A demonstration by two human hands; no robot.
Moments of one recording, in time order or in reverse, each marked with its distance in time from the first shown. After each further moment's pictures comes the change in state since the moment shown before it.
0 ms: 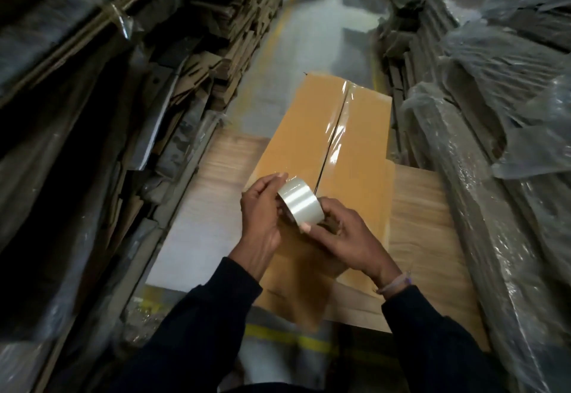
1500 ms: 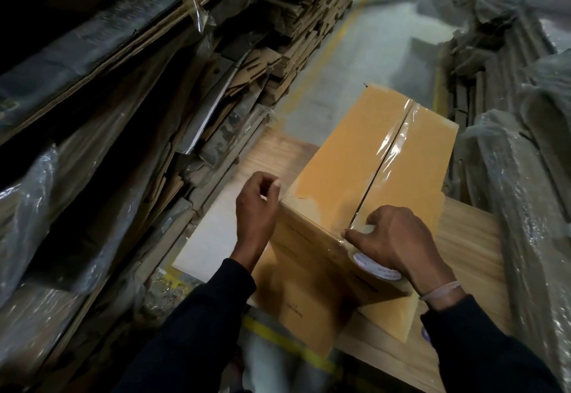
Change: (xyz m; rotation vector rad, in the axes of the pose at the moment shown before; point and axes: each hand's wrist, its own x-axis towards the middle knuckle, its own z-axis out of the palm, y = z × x) left_hand 0.040 0.017 -0.067 0.780 0.243 0.624; right_hand 0.060 -0.054 -0.026 -0.971 -0.031 0.350
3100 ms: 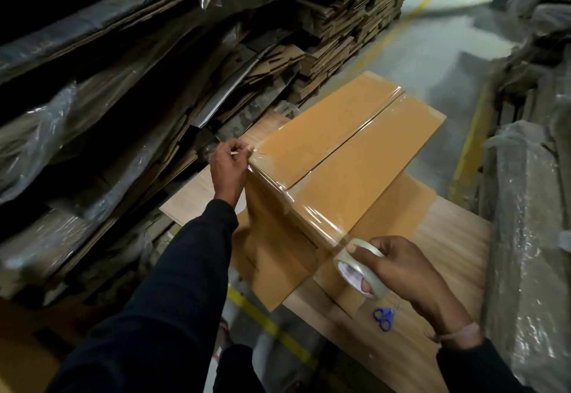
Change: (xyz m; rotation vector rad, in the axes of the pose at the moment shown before) left_hand -0.036 -0.002 0.048 0.134 0.285 -0.045; right_hand -0.071 0.183 0.019 0.697 -0.363 -0.136
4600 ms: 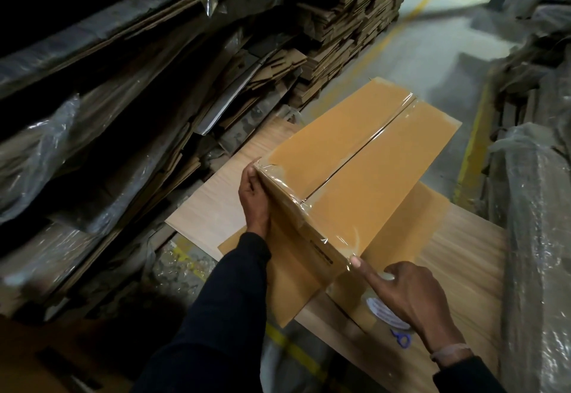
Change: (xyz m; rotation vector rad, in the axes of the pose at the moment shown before) left_hand -0.035 -0.022 0.041 -0.508 0.002 -0.194; right_hand 0.039 0.044 0.037 -0.466 0.324 0.042
